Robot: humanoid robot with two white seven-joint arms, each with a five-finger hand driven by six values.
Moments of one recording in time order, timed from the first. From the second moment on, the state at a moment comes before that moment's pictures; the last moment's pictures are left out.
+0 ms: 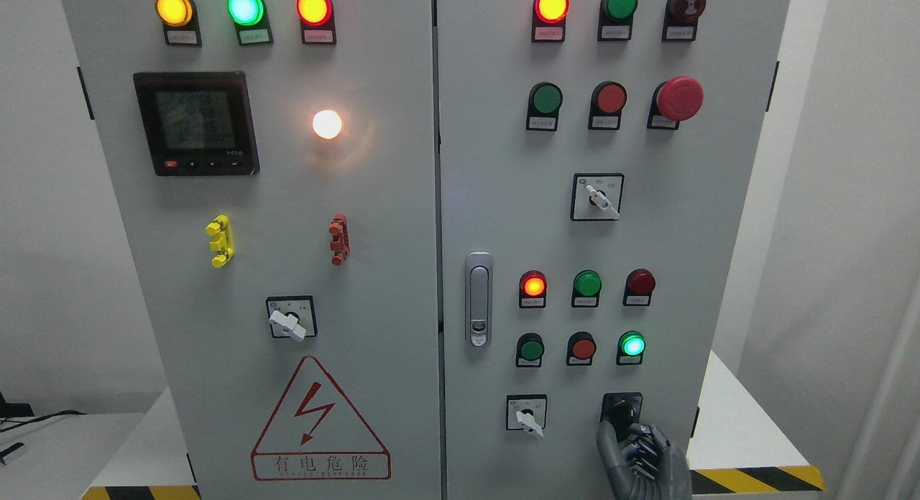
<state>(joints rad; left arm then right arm) -0.04 -0.09 0.08 0.06 0.00 -0.16 0.06 -0.24 0.13 0.09 -1.65 0.05 0.25 -0.34</state>
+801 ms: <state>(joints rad) -0.04 -0.09 0.08 0.06 0.00 -0.16 0.06 -0.24 0.13 0.08 -1.65 0.05 0.25 -0.34</state>
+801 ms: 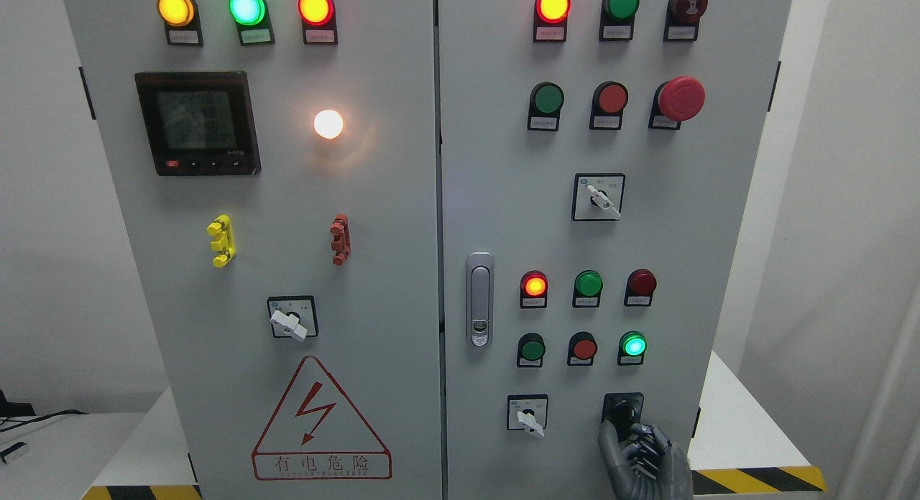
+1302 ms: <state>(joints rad) -0.04 -0.09 0.08 0.06 0.00 -0.16 0.06 -0.24 0.13 0.08 -1.65 0.05 0.25 -0.34</state>
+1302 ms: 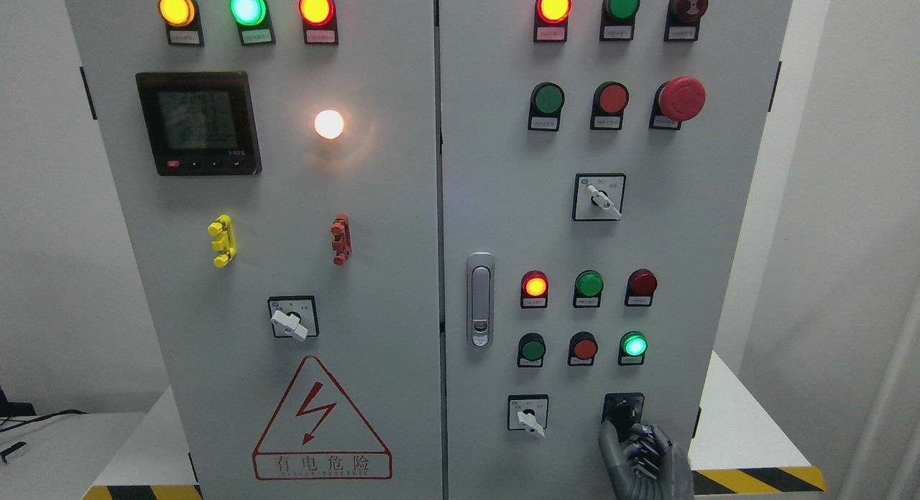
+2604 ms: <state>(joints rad) -0.04 -0.09 0.08 0.06 0.00 -0.16 0.06 -0.24 0.13 0.07 -1.65 0.06 0.25 -0.34</state>
